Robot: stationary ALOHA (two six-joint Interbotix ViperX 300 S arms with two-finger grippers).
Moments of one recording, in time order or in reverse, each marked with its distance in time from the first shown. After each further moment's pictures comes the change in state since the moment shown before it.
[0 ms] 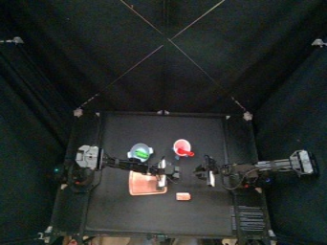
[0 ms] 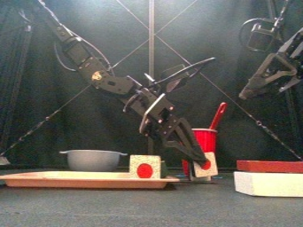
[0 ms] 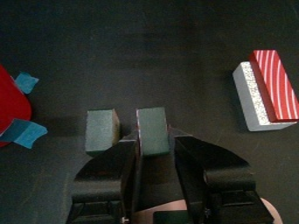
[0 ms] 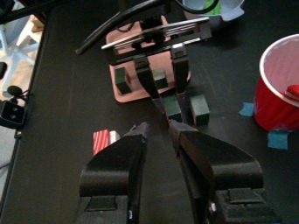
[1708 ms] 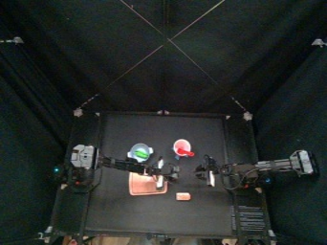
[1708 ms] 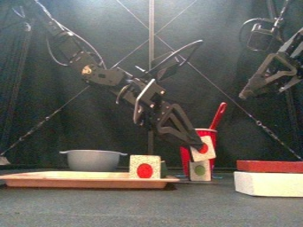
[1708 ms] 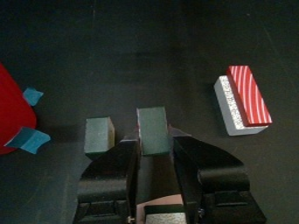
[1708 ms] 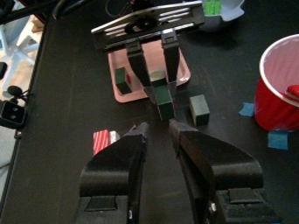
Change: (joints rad) left arm -0.012 -0.058 0.064 0.000 -0.084 -0.002; right arm 0.002 -0.002 0.000 0.000 0.000 0.000
